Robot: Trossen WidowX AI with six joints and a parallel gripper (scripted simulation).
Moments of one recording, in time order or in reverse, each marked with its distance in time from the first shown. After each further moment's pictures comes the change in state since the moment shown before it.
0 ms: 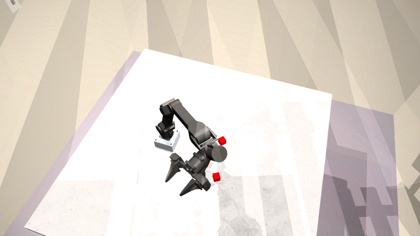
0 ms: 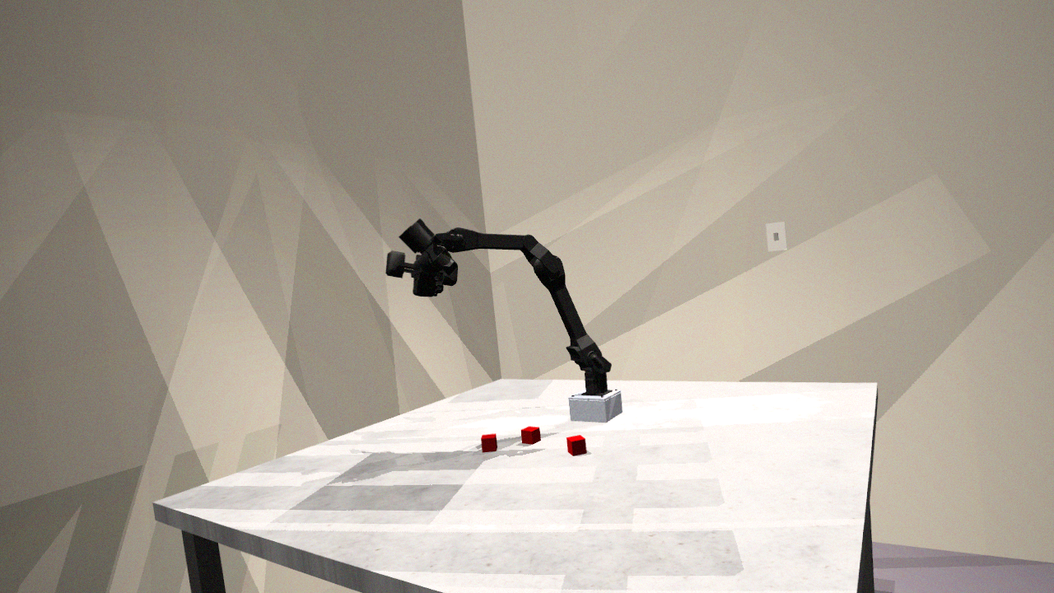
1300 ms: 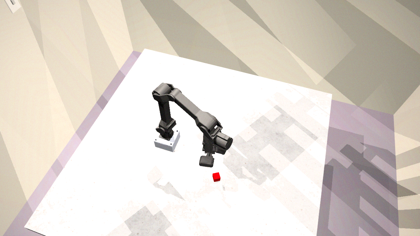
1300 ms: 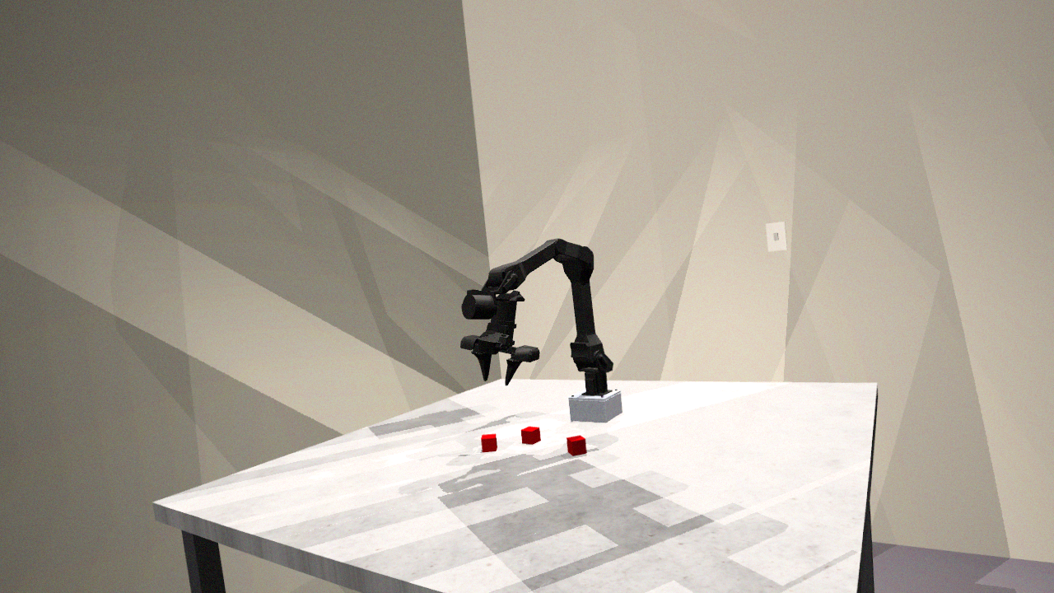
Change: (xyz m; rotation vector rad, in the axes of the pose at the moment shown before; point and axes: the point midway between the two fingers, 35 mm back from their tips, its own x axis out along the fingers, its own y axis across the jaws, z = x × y) arm -0.198 0.155 0.261 0.719 -1.109 0.635
